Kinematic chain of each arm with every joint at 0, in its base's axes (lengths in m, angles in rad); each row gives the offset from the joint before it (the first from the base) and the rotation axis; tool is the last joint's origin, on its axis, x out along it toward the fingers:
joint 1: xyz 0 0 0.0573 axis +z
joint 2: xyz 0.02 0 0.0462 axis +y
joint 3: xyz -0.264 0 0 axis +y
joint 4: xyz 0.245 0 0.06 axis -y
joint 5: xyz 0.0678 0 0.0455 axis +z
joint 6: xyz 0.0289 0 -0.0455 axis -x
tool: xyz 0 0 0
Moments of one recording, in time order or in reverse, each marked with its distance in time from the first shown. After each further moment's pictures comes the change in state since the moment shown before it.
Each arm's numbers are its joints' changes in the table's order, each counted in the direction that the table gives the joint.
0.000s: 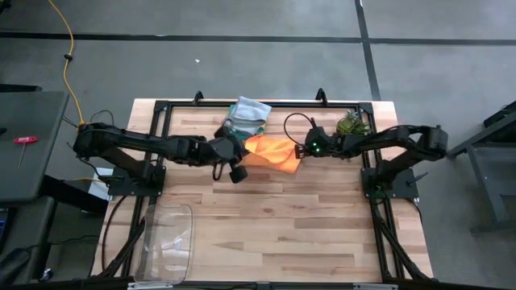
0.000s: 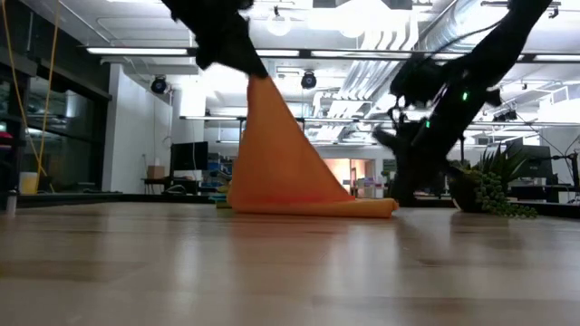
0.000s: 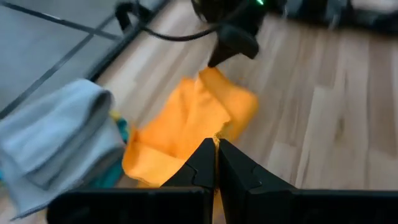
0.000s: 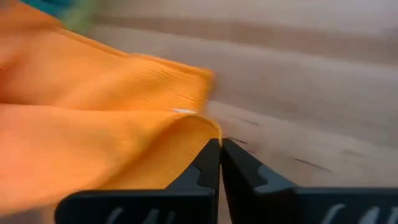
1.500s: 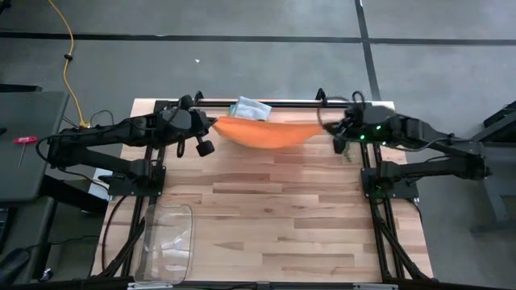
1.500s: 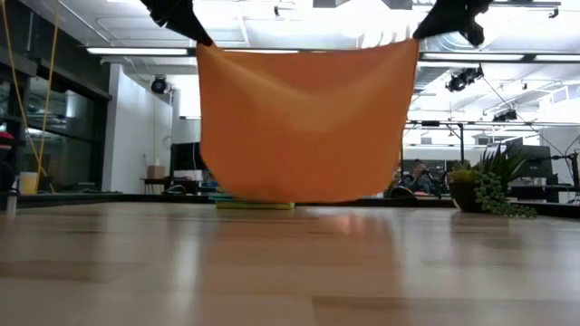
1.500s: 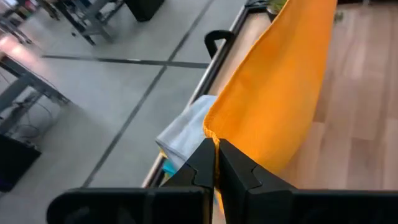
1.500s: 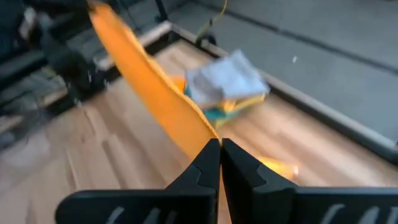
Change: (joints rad) left arm 0.158 -0.359 -0.001 -0.256 0.111 -0.392; right arm 0.137 -0.630 -0.440 -0.659 -0.032 0.478
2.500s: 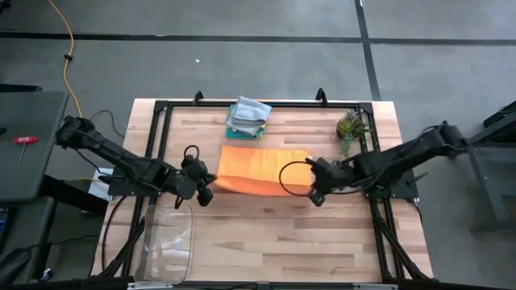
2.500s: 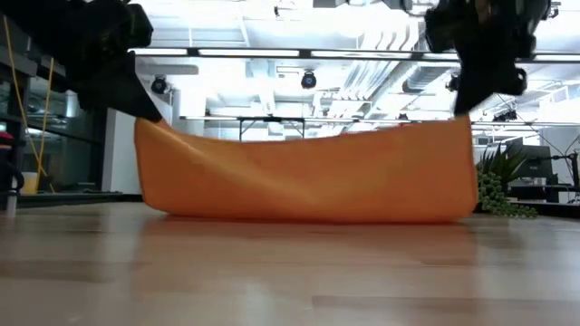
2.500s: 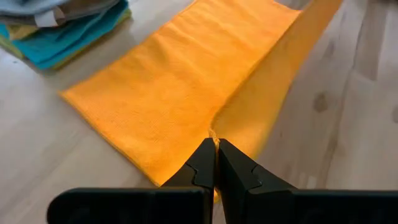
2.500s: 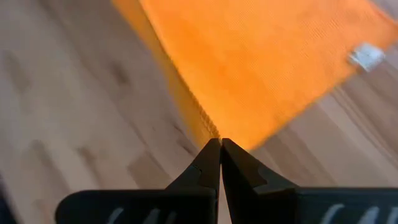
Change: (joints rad) left arm -0.542 0.038 0.497 0.226 0.103 0.952; right arm 0.493 0.420 0.100 -0.101 0.036 -0.564
